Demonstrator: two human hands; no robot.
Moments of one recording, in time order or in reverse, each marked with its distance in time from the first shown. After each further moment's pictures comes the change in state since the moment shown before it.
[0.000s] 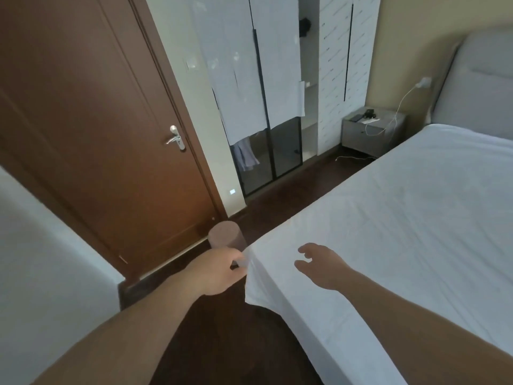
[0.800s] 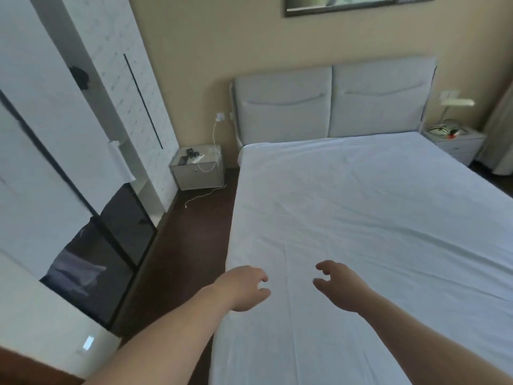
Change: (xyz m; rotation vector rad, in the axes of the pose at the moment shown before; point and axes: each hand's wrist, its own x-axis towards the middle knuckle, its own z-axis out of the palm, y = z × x) left_hand 0.456 0.011 -0.117 0.412 -0.334 0.966; right_hand 0.212 -0.056 -0.038 0.225 0.636 0.770
